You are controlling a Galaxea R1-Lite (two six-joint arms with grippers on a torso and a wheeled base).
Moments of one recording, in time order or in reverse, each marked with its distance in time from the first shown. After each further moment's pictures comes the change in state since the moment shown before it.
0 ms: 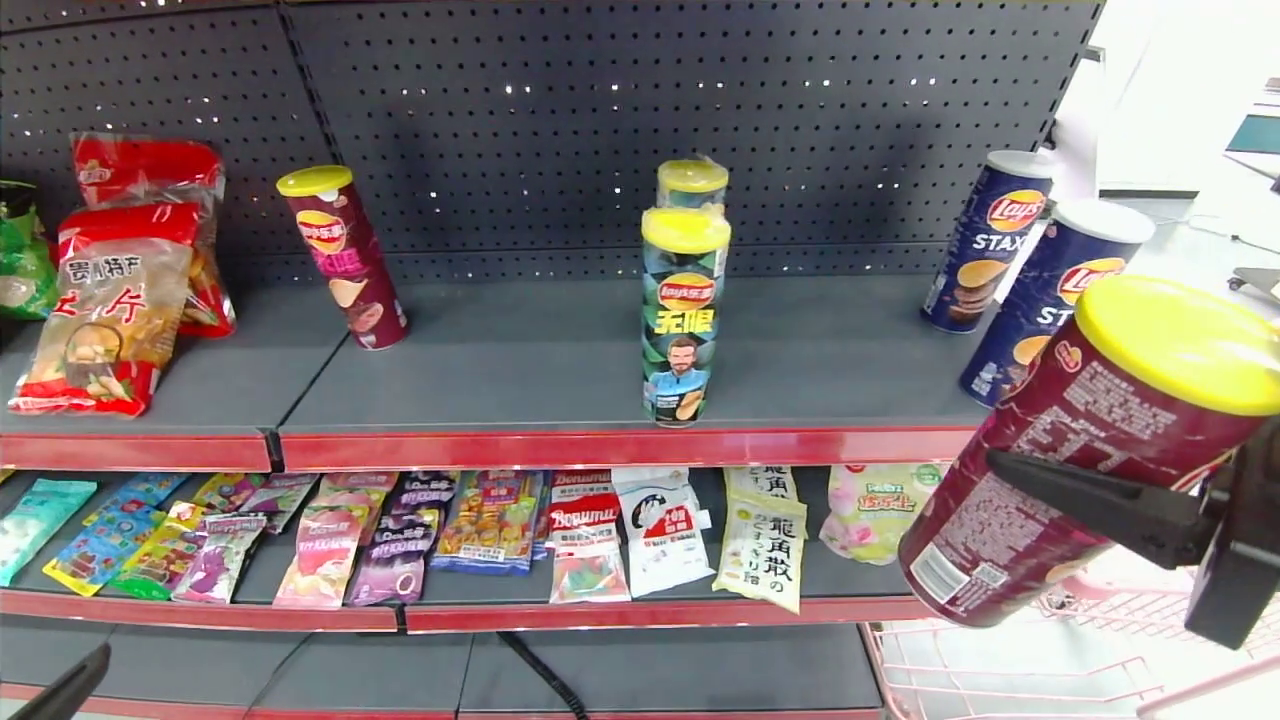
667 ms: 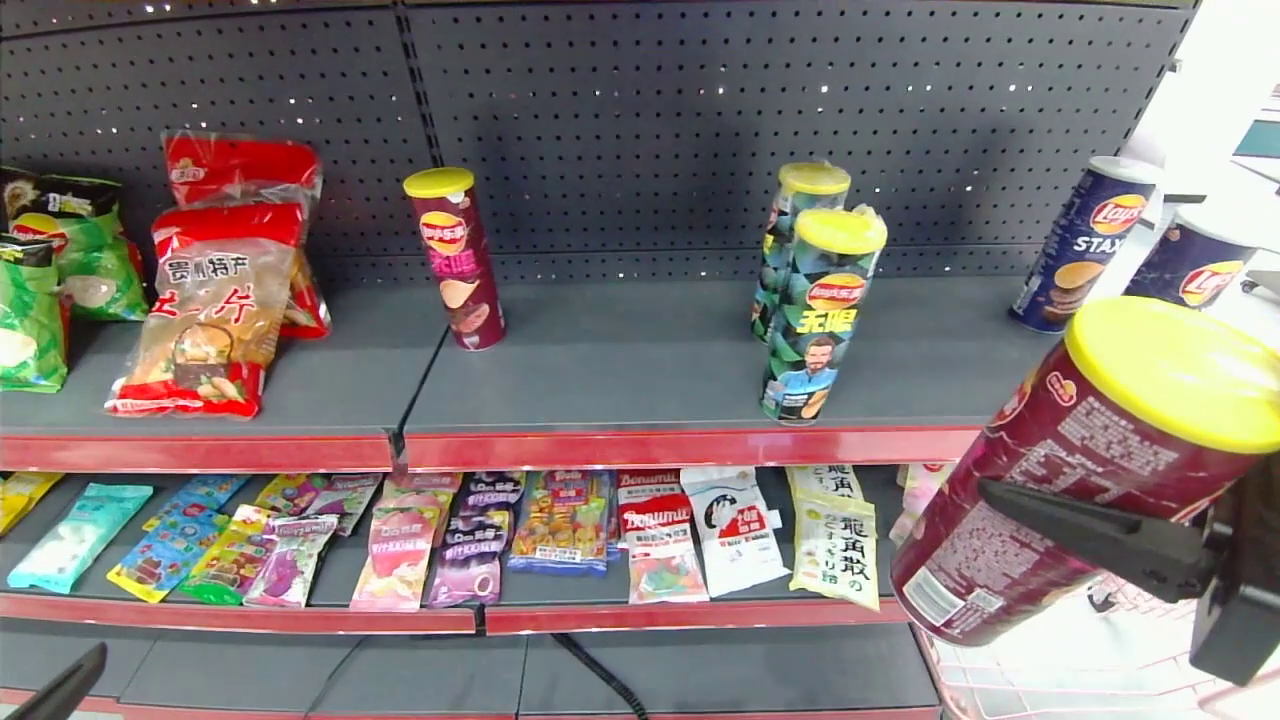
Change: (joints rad) left arm 0.000 -0.005 0.002 -0.001 0.003 0.000; right arm 0.035 -0.004 0.009 0.000 0.032 -0.041
